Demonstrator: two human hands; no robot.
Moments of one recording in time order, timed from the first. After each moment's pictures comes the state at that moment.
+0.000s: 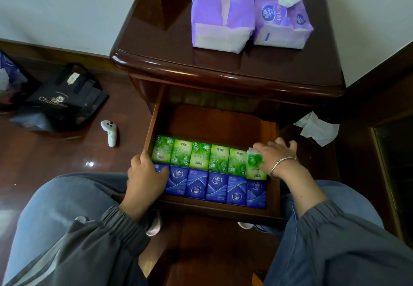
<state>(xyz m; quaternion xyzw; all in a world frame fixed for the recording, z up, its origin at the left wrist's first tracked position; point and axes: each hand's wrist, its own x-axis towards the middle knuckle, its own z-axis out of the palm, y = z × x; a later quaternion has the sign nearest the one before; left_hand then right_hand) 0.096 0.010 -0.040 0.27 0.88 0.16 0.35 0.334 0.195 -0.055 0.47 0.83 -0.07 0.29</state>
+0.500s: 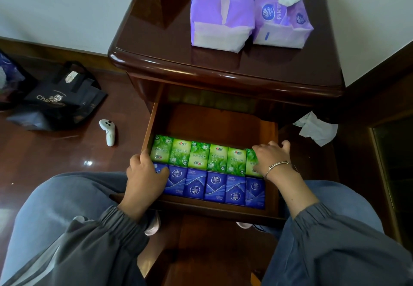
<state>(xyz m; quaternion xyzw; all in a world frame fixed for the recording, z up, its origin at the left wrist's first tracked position) 0.097 0.010 -0.045 0.28 0.88 0.16 0.34 0.329 0.191 -0.074 0.47 0.84 -0.03 0.27</state>
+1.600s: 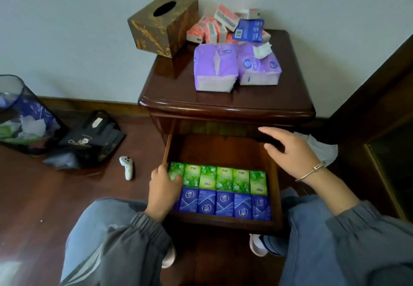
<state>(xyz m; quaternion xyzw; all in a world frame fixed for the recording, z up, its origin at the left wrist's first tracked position) 0.099 0.016 -0.013 0.30 0.86 0.28 0.29 0.346 0.174 0.061 0.42 0.86 -0.23 -0.20</state>
